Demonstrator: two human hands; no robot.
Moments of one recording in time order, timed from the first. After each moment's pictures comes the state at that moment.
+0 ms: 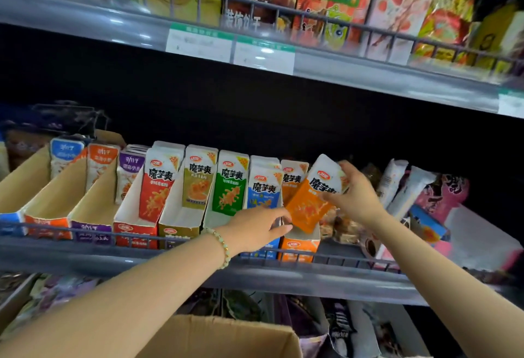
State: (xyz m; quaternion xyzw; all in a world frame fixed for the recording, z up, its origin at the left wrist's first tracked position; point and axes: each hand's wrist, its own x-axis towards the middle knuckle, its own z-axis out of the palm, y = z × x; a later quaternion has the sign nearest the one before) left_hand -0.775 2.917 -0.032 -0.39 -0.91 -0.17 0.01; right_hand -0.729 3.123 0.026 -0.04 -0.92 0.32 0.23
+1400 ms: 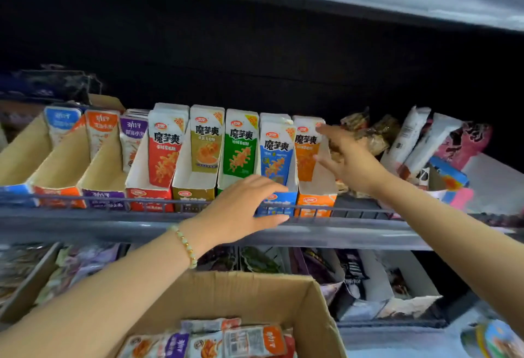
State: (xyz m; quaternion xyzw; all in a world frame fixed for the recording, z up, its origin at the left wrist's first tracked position) left_hand -0.751 2.857 -0.056 -0.44 -0.87 -0.21 0.05; right_hand -0.739 3.102 -0.001 0.05 -0.96 0.18 0.19
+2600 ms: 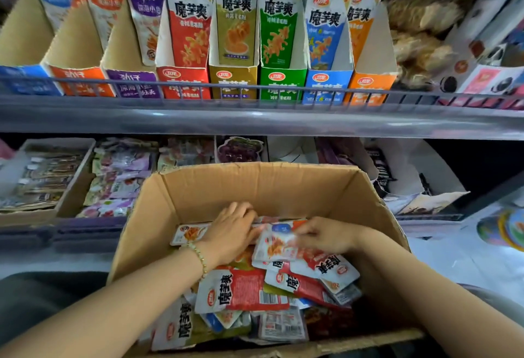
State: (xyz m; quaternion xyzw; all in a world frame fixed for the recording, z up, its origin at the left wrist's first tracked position) left_hand -0.676 2.757 -0.293 -0.34 -0.93 -0.10 -0.11; right_hand -0.617 2.982 -0.245 0.02 -0.87 0.33 -0.35
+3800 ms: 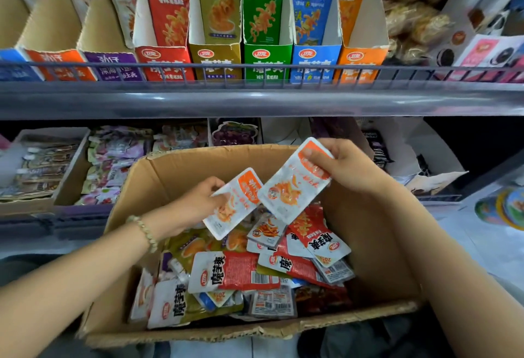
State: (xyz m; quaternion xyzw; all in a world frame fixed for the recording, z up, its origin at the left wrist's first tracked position) left_hand -0.679 2.737 -0.232 -0.06 -0.84 -0.46 -0.29; right_hand -0.625 2.998 -0.170 -0.04 -0.85 0.52 -0.03
